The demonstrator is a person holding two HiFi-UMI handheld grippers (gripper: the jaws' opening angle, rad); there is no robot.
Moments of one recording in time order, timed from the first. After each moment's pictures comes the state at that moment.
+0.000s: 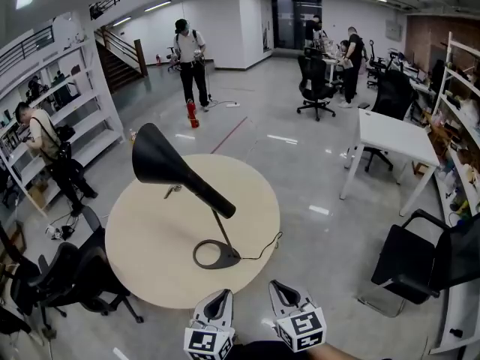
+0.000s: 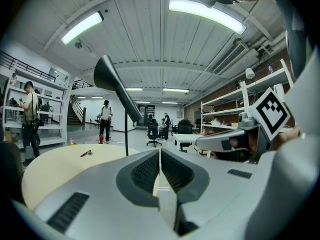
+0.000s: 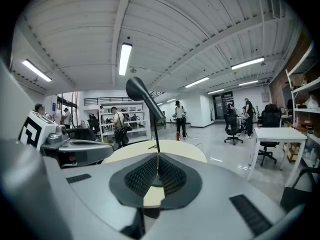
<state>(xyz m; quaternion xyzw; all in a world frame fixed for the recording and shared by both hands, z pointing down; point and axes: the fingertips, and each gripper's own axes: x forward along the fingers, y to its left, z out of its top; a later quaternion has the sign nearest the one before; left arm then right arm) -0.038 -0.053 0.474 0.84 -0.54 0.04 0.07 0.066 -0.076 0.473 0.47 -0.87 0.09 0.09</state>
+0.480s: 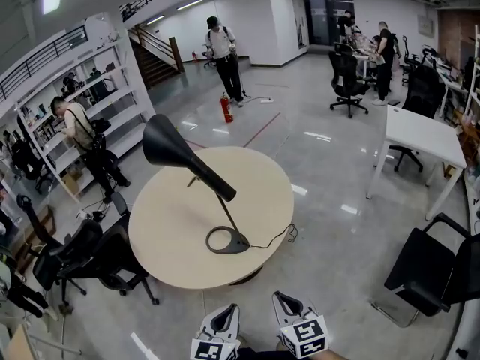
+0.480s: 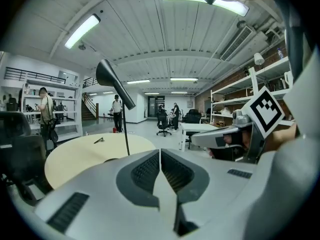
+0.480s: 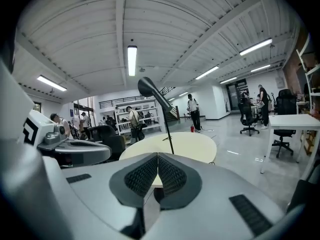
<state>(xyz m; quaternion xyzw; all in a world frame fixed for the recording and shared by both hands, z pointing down) 0.030 0.027 0.502 0.81 -0.57 0.08 0.09 0.135 -0.004 0.510 0.38 -0.91 0.13 0.10</state>
